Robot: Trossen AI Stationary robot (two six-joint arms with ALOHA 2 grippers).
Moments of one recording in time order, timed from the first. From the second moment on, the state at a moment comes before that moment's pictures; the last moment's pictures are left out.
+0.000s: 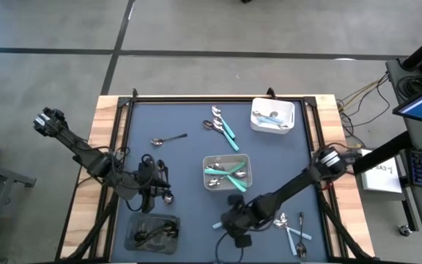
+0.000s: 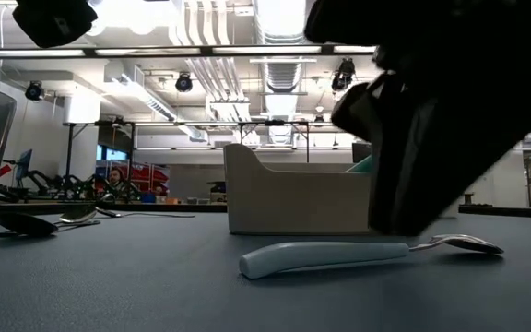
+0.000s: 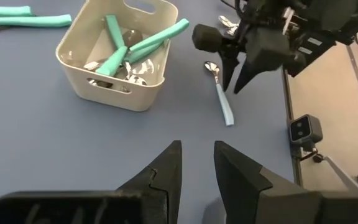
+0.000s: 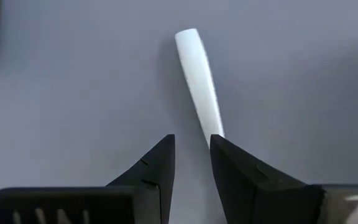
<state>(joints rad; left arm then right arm) -0.64 1.03 0.84 -0.52 -0.44 -0.77 0.53 2.03 1.38 -0.47 0.08 0.39</state>
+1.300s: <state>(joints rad) -0.64 1.03 0.84 -0.52 -0.43 -0.72 0.49 2.10 1.45 -0.56 0.16 0.35</state>
